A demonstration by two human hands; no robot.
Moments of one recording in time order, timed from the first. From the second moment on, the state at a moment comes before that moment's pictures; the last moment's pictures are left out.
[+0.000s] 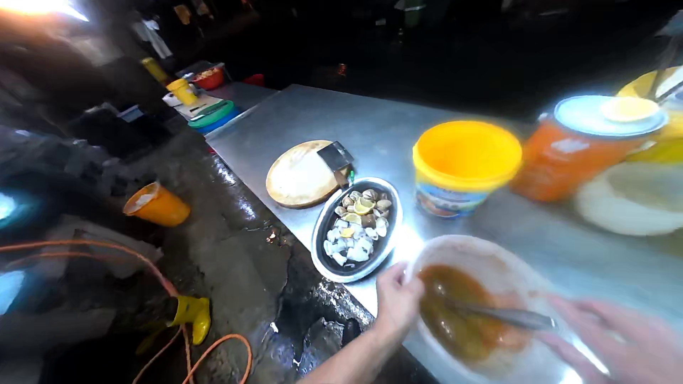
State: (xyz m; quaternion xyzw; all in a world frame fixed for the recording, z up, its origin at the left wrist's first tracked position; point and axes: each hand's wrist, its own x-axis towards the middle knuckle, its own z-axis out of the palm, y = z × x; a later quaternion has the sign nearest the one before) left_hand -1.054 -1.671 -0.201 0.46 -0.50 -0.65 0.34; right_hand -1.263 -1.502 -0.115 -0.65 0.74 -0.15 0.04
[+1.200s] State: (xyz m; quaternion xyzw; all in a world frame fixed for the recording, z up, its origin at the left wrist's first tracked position) left_hand -0.878 -1.878 -0.343 0.51 -0.68 -0.49 0.20; right_hand -1.146 -1.610 -0.078 -0.45 0.75 0.37 0.32
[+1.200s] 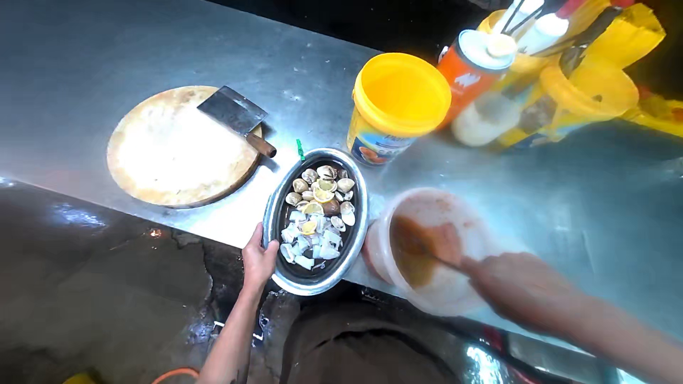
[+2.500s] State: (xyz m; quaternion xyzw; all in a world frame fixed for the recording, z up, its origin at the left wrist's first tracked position) left_hand -0.882 -1.869 -0.345 0.53 -0.66 -0.48 0.23; right_hand -1.121 -1.627 -0.074 -0.47 0.72 0.37 0.35
